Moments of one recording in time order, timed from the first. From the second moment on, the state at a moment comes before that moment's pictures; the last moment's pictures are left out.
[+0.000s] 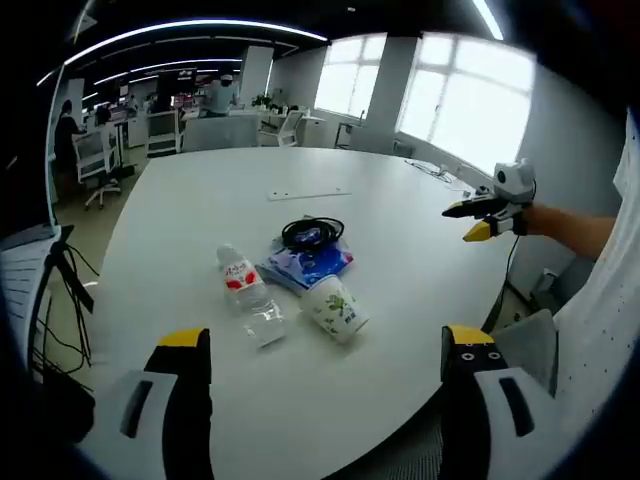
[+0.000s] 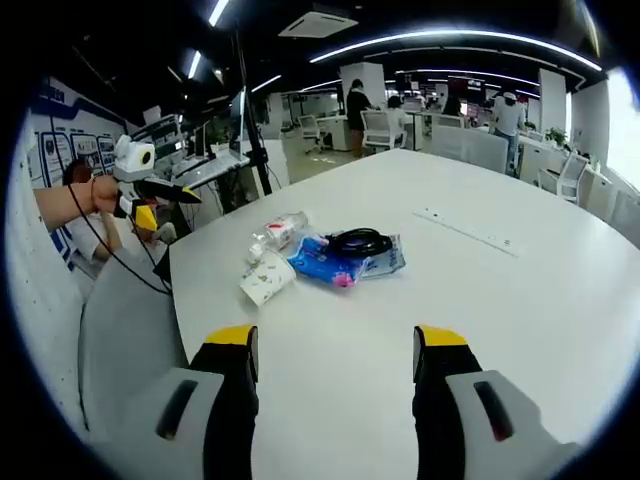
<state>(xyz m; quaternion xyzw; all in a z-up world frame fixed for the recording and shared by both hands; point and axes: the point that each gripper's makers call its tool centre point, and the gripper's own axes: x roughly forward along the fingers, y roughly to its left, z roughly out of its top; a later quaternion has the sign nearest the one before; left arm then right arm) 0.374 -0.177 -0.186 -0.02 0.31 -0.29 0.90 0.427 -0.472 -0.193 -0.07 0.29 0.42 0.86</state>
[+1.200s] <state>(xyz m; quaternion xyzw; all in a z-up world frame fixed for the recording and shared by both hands) 0.372 -0.176 -0.185 -0.02 0.31 -0.29 0.90 0.427 -0.473 -0.193 -0.08 0.29 0.42 0.86</state>
